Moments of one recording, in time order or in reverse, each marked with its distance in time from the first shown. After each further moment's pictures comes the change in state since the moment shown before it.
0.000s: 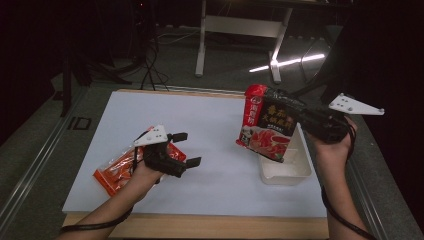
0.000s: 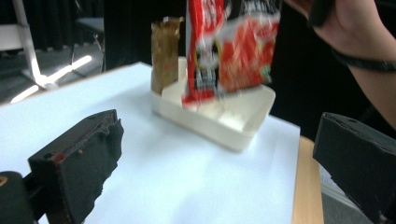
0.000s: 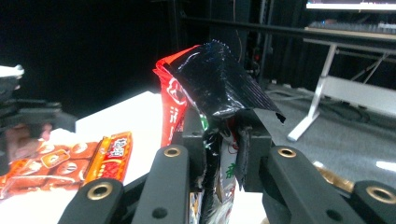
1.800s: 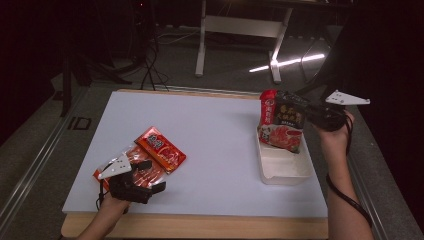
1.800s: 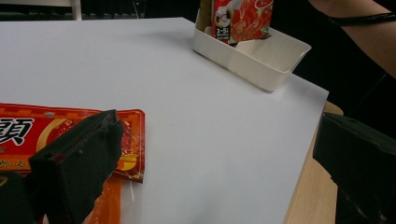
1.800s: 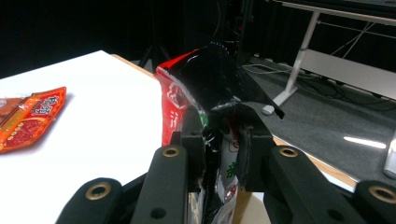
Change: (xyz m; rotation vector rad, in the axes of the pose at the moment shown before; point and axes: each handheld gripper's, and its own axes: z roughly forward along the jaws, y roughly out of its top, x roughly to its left) left arm 0.007 -0.090 -0.070 0.042 0.133 -0.115; right arm -0.106 -0.055 0.034 0.109 -0.039 -0.036
